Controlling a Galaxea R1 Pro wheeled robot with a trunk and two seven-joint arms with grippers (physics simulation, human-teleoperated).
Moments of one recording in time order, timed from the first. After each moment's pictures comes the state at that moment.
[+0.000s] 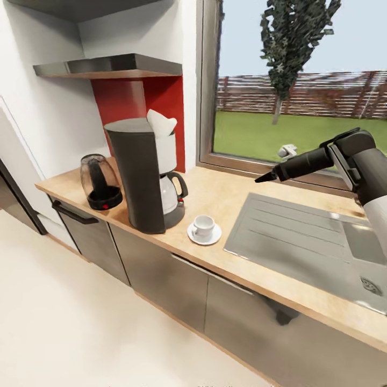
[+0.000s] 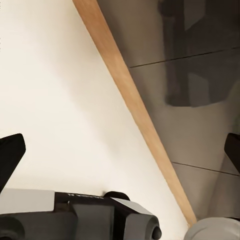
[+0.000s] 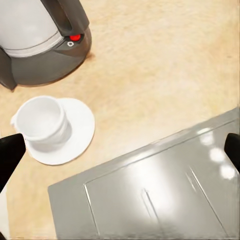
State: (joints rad) left arm -0.12 0.41 0.08 -0.12 0.68 0.05 -1.16; right arm -1.48 -0.43 0.42 -0.88 0.04 0.99 1.19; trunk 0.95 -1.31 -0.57
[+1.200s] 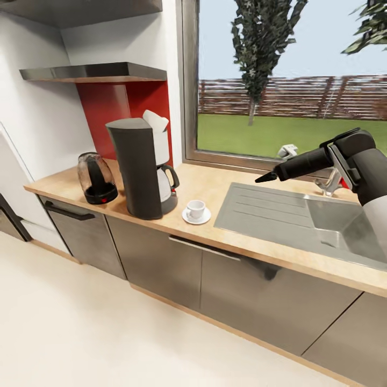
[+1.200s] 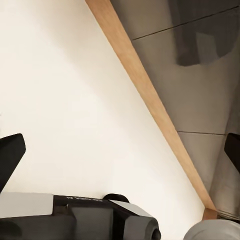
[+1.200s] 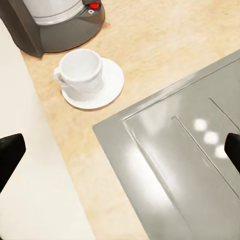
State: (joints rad) left arm -0.12 0.41 0.08 -0.12 0.68 0.05 -1.16; right arm -1.48 -0.43 0.42 -0.88 0.04 0.99 1.18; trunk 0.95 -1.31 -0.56
